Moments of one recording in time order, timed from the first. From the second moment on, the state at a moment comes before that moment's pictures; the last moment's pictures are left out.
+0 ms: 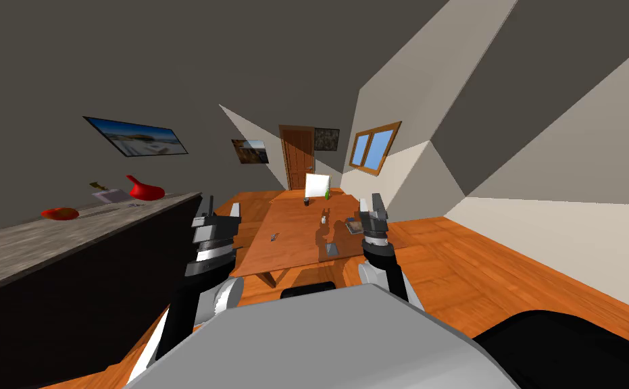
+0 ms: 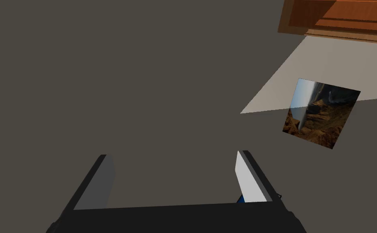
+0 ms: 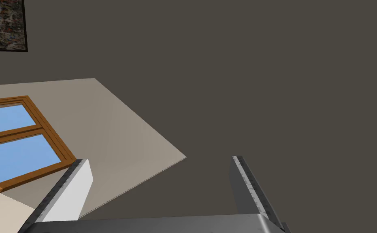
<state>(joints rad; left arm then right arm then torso) 0.49 0.01 0.00 -2.38 0.02 -0.37 0.10 0.53 -0.01 0.05 -2.34 0.05 -0.54 0.10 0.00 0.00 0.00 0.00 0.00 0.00</state>
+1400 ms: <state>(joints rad) 0.31 0.36 -0.14 -2.21 0.09 -0.18 0.06 0.53 -0.01 0.05 -2.34 0.05 -0.54 0.10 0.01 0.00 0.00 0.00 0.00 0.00</state>
